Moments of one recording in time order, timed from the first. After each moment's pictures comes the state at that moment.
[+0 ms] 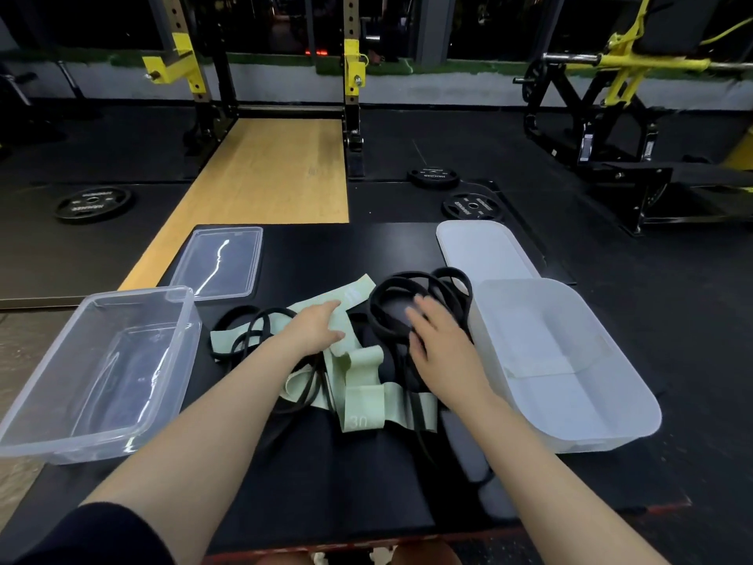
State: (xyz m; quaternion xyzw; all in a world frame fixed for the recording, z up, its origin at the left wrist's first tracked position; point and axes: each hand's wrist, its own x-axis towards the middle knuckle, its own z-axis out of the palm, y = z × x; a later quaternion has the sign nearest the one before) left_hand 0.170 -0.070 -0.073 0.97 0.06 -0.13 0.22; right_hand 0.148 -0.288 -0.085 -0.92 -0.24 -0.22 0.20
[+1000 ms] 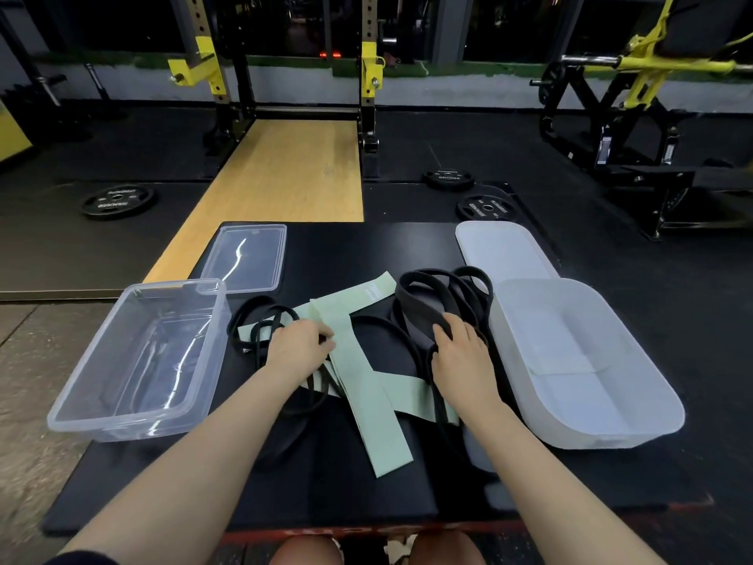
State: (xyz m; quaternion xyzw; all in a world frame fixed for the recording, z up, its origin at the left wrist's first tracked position) left_hand 0.118 -0.041 -0.086 0.98 0.12 0.00 0.18; right_hand 0.136 -0.279 -0.107 -0.97 -0.16 -0.17 0.09
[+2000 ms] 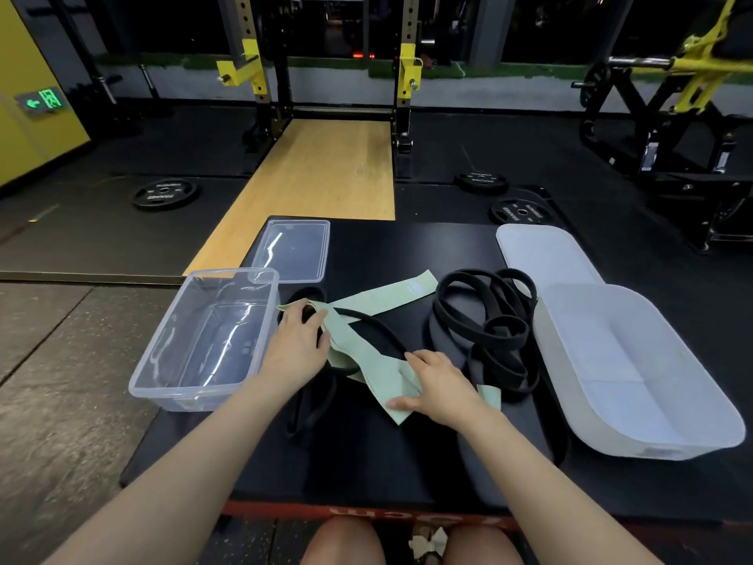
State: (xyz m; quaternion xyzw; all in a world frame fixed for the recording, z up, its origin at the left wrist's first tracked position) left_hand 0.064 0.011 -0.082 0.96 0.14 0.07 0.21; right_hand 0.098 -0.213 -0.094 -0.94 -0.24 0.18 0.14
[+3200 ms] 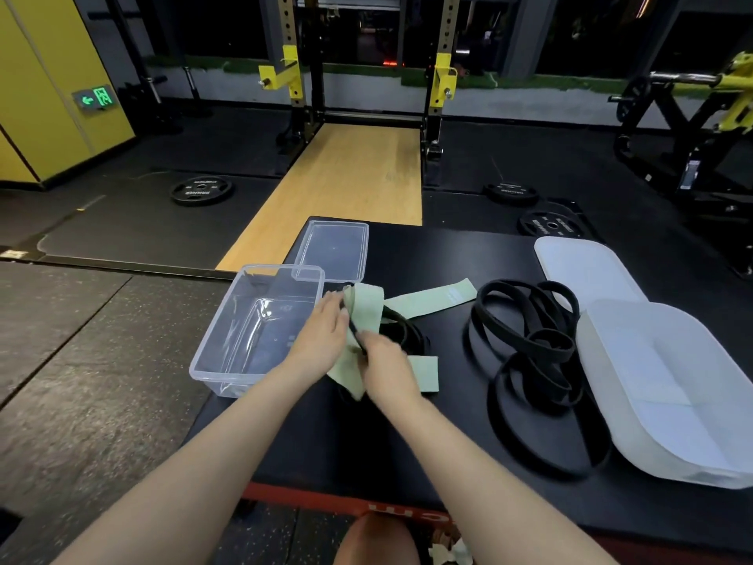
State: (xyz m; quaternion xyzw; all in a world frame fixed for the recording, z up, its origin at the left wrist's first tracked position) left_hand 0.043 0.032 -0.052 0.90 0.15 0.07 0.41; right_hand 0.065 -0.081 -0.084 -0.91 -0.27 0.05 0.32
